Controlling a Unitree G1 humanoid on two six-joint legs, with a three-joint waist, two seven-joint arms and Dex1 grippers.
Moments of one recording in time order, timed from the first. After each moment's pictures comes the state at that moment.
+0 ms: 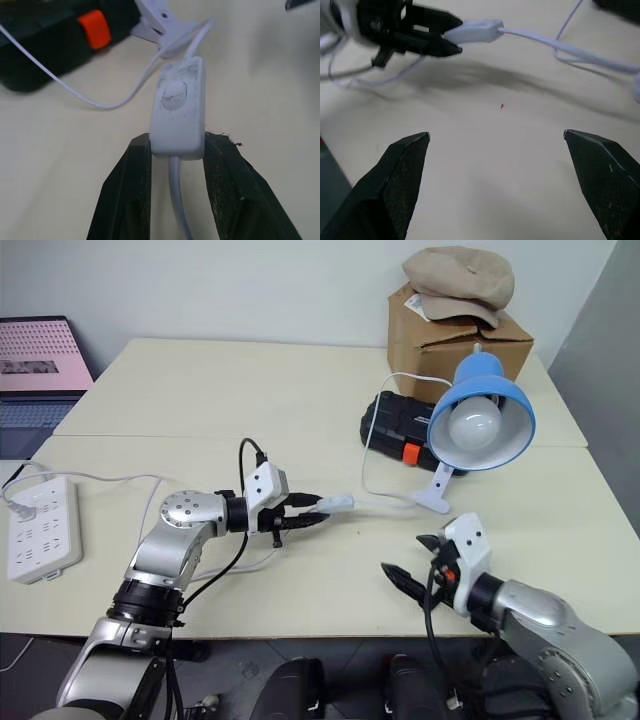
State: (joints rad) left arm -0.48 0.45 -0.12 0.02 -0.14 0.32 -1.01; right arm -0.03 -0.34 -0.10 -0.75 0.75 1.07 0.28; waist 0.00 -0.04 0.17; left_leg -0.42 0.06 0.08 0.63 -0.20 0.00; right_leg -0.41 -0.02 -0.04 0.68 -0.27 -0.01
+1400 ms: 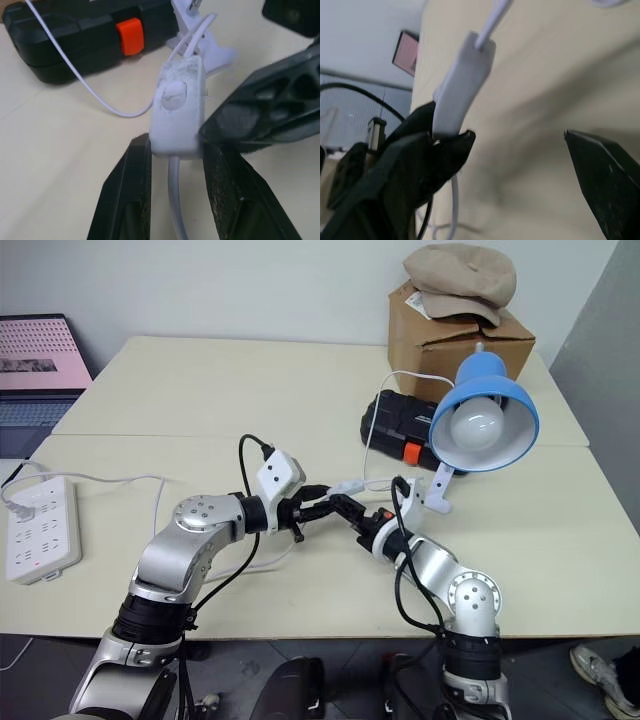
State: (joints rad) left arm -0.49 0.44 -0.16 -0.15 -0.18 0.61 -0.83; right arm -0.29 -0.02 -0.08 -0.27 1.23 0.97 -0.31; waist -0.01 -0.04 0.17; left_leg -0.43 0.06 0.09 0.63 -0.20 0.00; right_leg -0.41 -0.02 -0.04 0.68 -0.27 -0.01
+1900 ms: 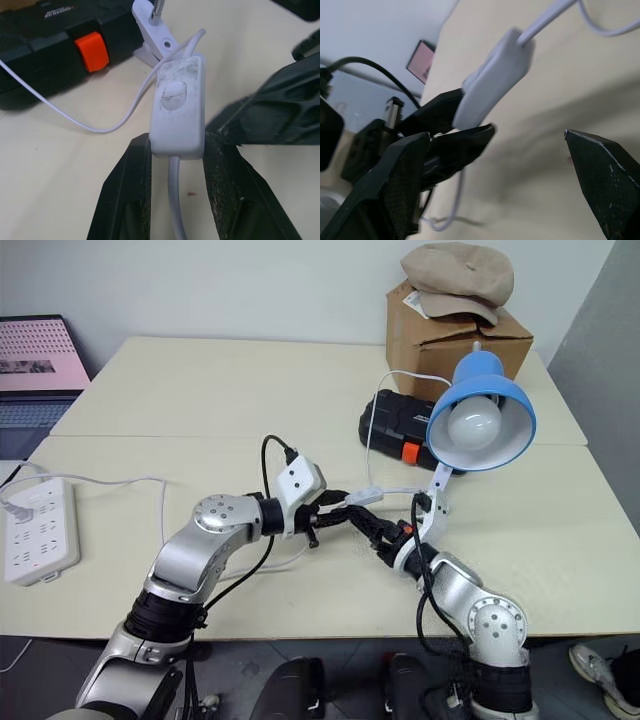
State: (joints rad) left arm -0.52 0.41 -0.25 -0.16 -0.16 0.57 -0.82; right arm -0.13 0.04 -0.07 -0.39 1.24 0.89 -0.23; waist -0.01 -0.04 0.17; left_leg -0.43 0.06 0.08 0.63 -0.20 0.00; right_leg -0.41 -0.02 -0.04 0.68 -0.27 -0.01
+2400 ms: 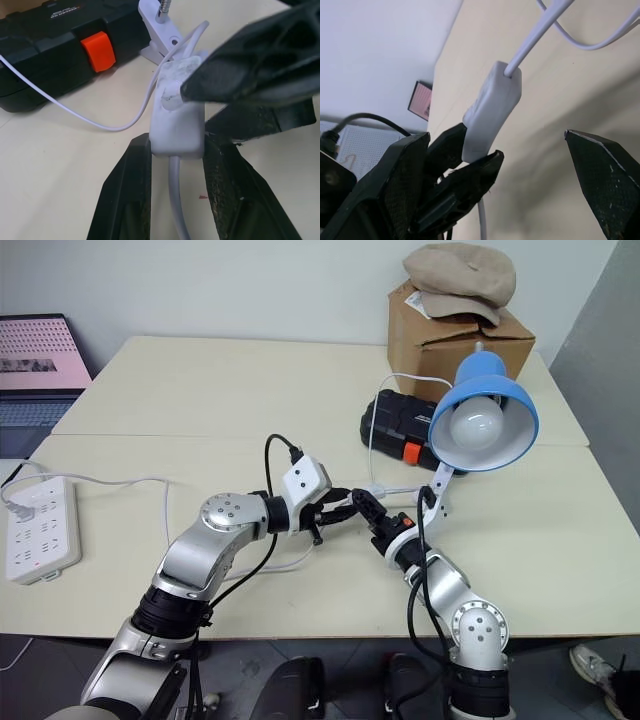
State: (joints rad) left arm -0.53 0.41 -0.26 -0.11 -0.14 0.53 -0.81; right arm -0.13 0.08 -0.06 -0.38 1.31 0.73 -0.36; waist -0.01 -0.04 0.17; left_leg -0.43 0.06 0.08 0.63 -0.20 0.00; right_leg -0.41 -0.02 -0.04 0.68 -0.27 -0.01
